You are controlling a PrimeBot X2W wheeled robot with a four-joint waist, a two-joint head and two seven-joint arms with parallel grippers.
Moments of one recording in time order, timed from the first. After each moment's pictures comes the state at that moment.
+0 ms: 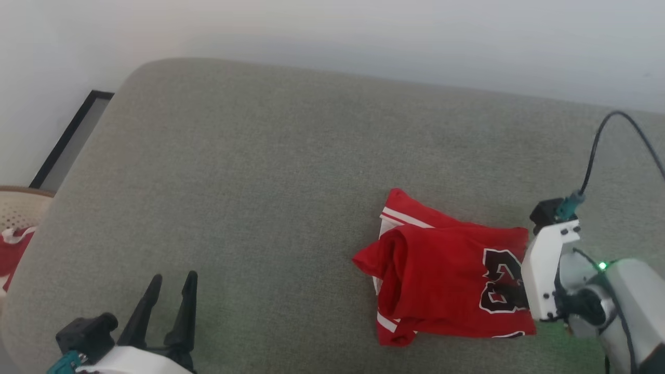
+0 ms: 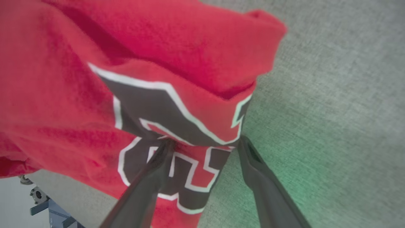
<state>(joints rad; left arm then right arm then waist) 0.02 0.30 -0.17 0.21 -0.64 -0.13 -0.26 -0.45 -0.41 0.39 0.53 0.69 0.13 0.82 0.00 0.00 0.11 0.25</state>
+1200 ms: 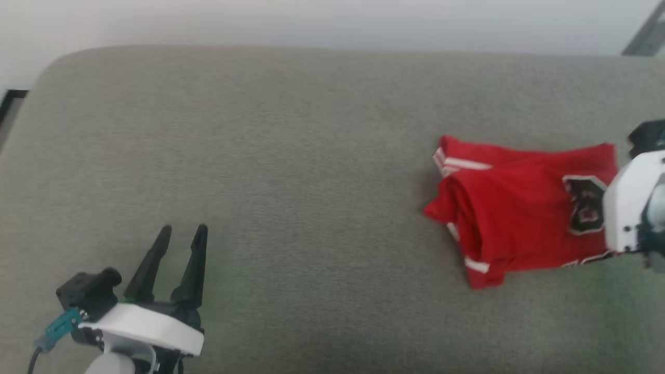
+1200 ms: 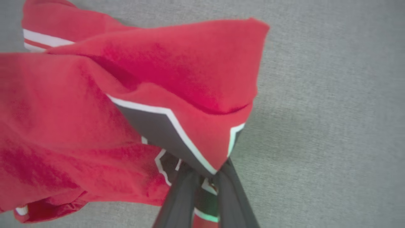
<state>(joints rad) -0.09 0.32 -0.23 0.18 -0.68 -0.13 -0.26 -0.50 -0.46 0.08 0.36 0.49 0.13 0.90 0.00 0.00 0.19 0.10</state>
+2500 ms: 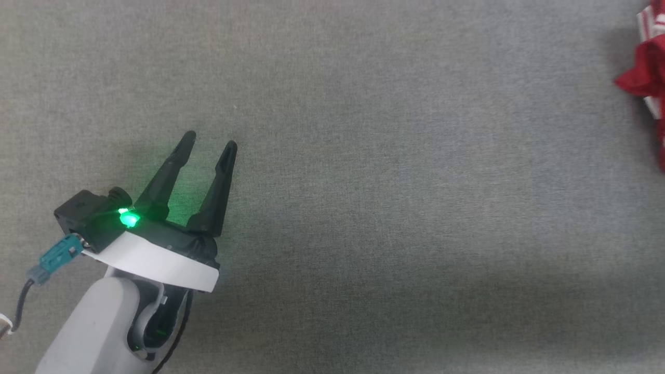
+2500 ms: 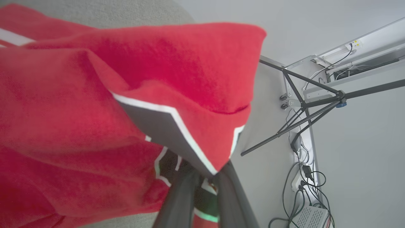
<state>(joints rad) -0.34 0.42 -0.37 0.06 -0.69 -0.13 -0.26 -0.65 -0.63 -0.23 0.23 0.01 0.13 0.80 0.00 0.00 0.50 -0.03</state>
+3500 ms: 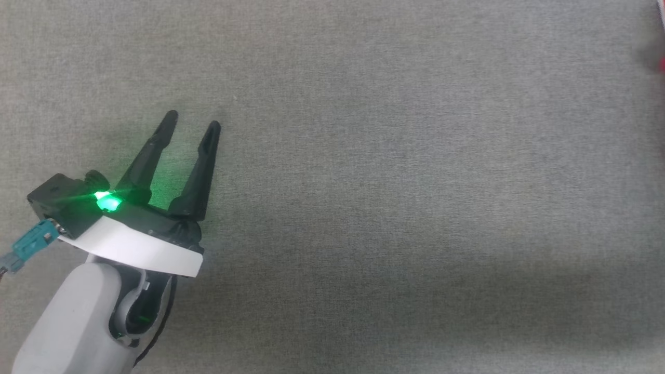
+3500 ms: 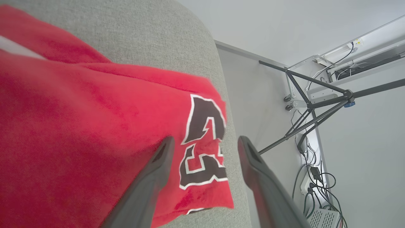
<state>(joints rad) -0.39 0.46 -0.36 0.05 -0.73 -0.13 -0.26 -0.70 -0.52 -0.32 0.27 -0.13 0.13 0.70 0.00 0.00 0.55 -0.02</state>
